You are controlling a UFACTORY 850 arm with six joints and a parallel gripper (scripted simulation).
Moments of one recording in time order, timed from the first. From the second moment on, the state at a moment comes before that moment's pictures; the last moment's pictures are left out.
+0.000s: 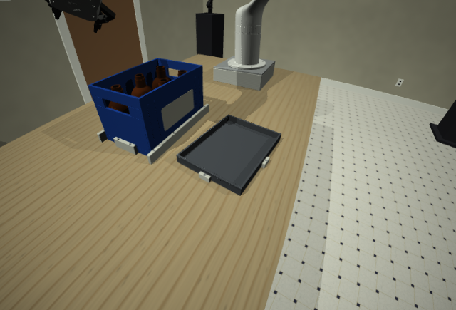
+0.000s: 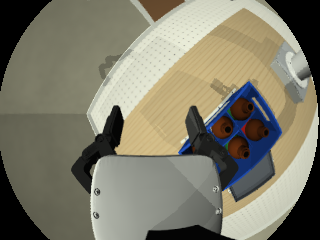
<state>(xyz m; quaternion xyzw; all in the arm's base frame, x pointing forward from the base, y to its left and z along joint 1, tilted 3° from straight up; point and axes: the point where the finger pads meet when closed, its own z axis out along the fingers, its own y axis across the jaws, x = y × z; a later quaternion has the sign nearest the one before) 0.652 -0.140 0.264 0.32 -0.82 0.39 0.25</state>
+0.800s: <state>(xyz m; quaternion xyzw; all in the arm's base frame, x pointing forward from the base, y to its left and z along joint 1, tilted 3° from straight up) 0.592 -0.098 0.203 0.09 -0.96 0.22 0.12</state>
